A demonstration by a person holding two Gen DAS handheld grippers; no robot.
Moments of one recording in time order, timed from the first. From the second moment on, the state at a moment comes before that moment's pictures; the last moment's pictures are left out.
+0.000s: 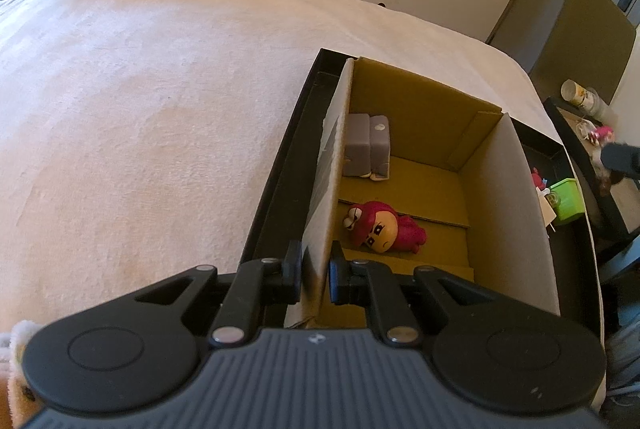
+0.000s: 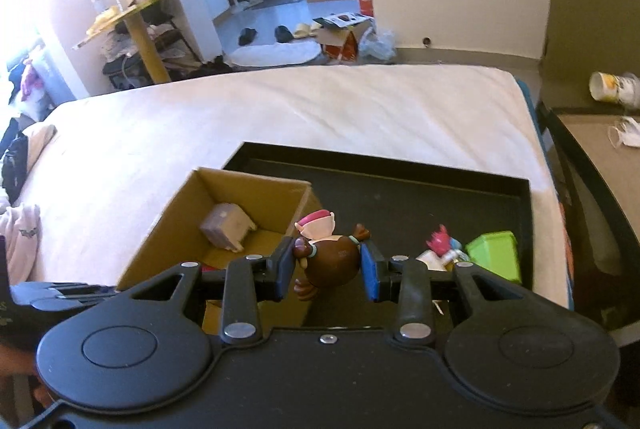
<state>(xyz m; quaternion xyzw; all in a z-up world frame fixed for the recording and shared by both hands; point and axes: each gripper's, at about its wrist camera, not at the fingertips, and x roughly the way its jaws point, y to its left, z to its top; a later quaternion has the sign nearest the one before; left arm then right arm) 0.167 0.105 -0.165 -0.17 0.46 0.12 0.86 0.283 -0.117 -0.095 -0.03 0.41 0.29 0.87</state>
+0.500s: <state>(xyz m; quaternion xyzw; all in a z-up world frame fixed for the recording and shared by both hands) 0.166 0.109 -0.167 -0.19 0.45 0.11 0.86 0.278 -0.064 -0.096 -0.05 0.41 0.33 0.85</state>
